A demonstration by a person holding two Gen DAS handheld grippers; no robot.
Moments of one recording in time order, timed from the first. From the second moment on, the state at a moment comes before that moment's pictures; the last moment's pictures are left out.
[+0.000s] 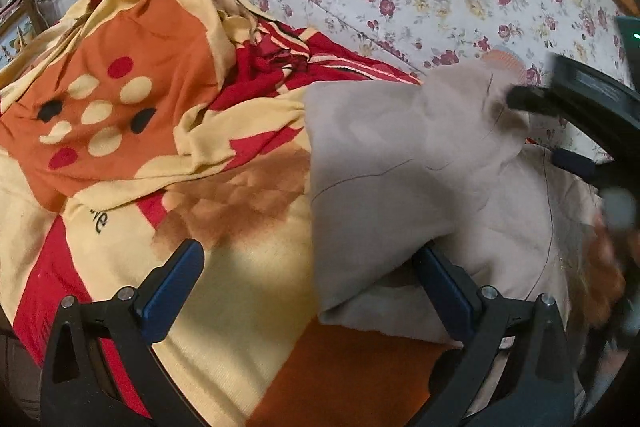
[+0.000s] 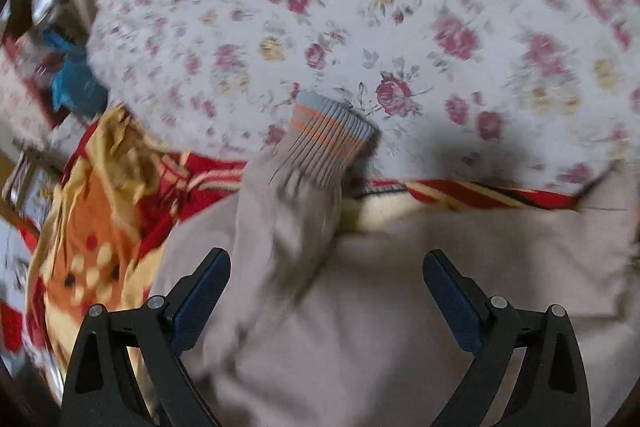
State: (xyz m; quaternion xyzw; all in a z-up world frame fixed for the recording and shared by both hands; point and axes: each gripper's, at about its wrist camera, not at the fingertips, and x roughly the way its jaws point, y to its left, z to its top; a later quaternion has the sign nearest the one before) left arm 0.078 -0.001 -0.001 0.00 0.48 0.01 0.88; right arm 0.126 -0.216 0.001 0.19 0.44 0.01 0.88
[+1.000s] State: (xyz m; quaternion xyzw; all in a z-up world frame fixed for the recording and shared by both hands) left arm 0.014 -0.046 0.036 0.01 0.43 -0.14 0.89; right arm -0.142 -0.411 0.038 0.20 0.36 -0.16 0.90
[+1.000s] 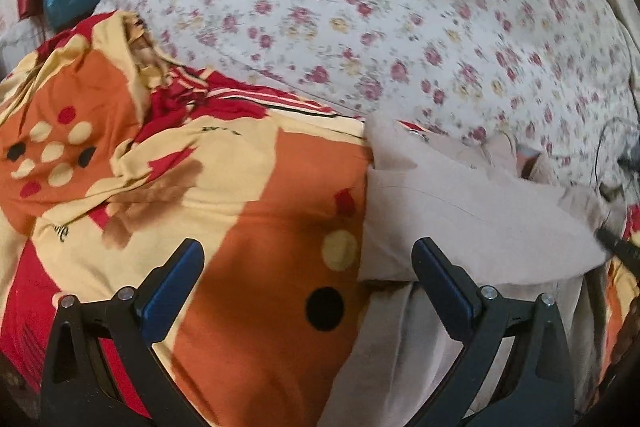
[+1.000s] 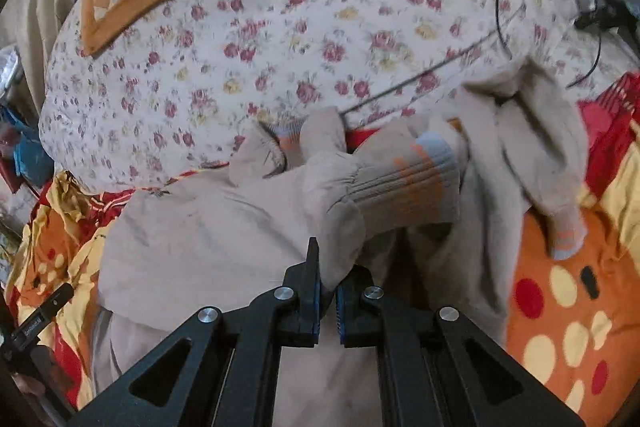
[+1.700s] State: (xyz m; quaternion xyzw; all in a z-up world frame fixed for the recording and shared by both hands) left arm 0.062 -0.114 -0.005 0.08 0.49 -0.20 0.85; right arm -0.155 -0.448 0.023 0.22 0.38 -0.19 0.87
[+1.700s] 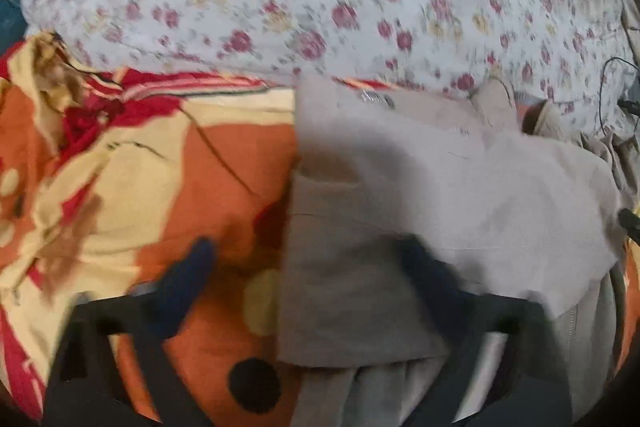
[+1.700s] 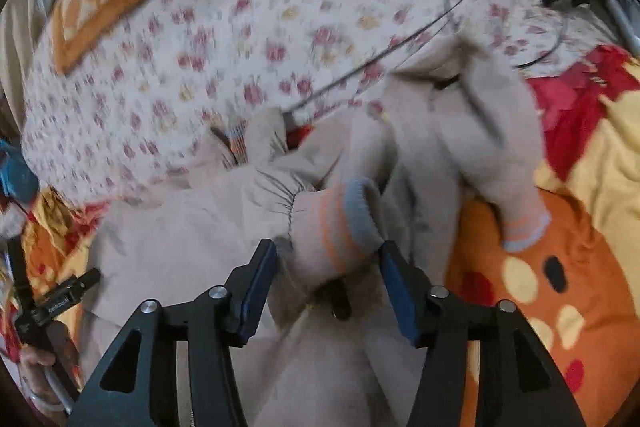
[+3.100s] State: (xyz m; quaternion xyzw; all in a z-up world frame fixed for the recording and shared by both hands) left arm 0.030 -0.133 0.006 0.11 0.48 -0.20 0.85; right arm -0.189 -0.539 0.010 0.19 0.42 -0.28 0.84
